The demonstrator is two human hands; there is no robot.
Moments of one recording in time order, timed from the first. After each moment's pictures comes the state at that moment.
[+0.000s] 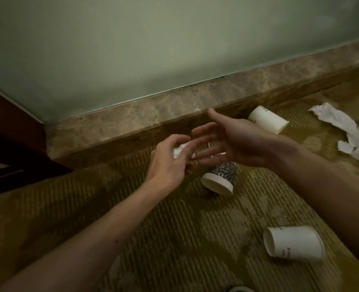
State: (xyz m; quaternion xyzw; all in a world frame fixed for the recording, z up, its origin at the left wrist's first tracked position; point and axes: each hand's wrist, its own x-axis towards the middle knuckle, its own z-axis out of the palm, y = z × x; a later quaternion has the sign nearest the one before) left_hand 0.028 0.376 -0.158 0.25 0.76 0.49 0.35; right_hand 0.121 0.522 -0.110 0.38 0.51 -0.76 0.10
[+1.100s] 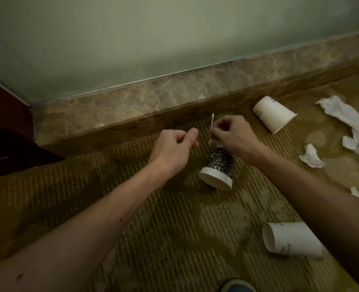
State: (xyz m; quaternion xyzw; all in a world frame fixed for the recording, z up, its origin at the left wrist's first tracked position) left_hand 0.013 0.383 -0.181 0.24 0.80 0.42 0.37; right_hand 0.110 0.524 -0.183 0.44 0.79 -0.42 -0.03
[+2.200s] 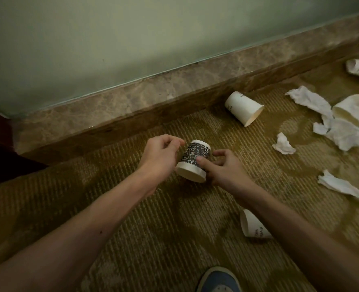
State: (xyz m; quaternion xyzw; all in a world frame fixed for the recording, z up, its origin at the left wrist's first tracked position) left_hand 0.060 0.386 -0.167 0.19 0.76 0.46 0.42; right_hand 0.206 0.474 -0.175 0.55 0.62 -0.57 -0.02
